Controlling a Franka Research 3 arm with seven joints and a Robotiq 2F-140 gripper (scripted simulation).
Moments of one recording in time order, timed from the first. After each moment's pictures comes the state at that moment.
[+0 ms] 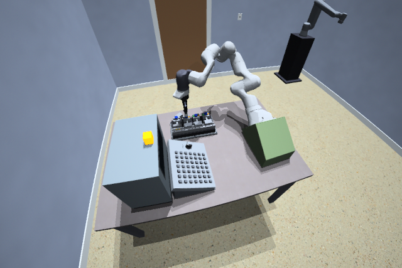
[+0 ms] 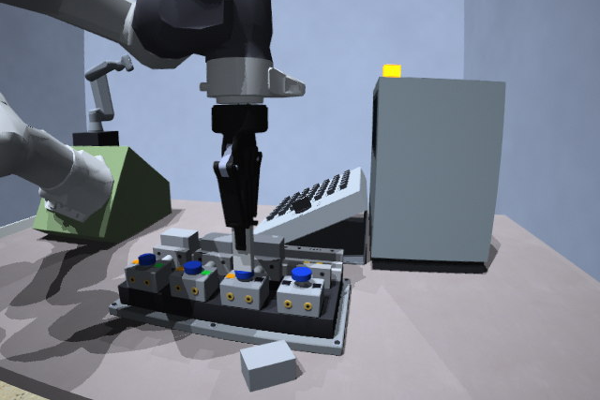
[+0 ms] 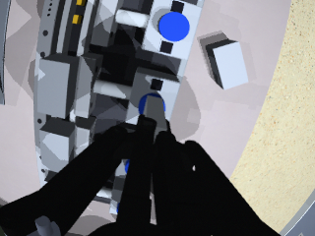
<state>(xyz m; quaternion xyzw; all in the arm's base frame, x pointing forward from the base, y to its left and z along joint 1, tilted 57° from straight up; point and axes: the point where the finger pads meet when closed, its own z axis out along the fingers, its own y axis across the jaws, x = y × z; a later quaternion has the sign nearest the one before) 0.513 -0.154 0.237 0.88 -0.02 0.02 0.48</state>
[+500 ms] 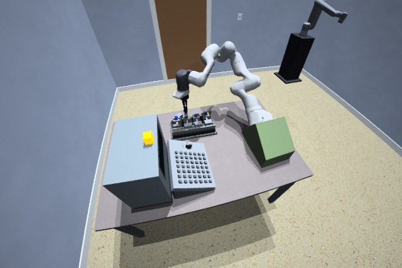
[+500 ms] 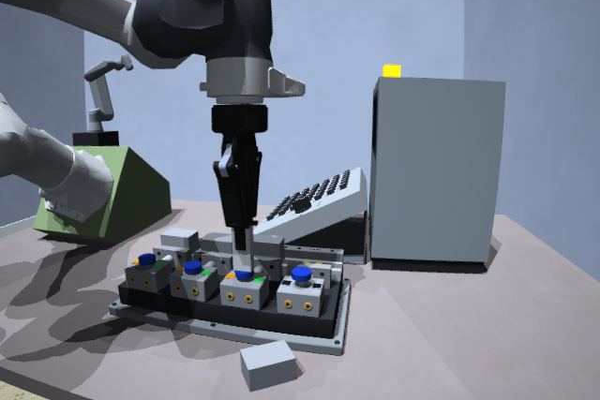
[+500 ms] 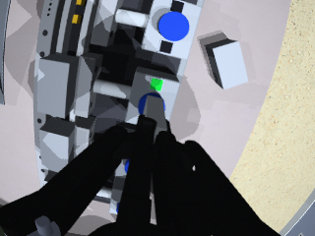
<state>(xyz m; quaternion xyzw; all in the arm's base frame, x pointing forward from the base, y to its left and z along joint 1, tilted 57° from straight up) 0.513 -0.154 0.238 0.88 -0.02 0.02 0.48</state>
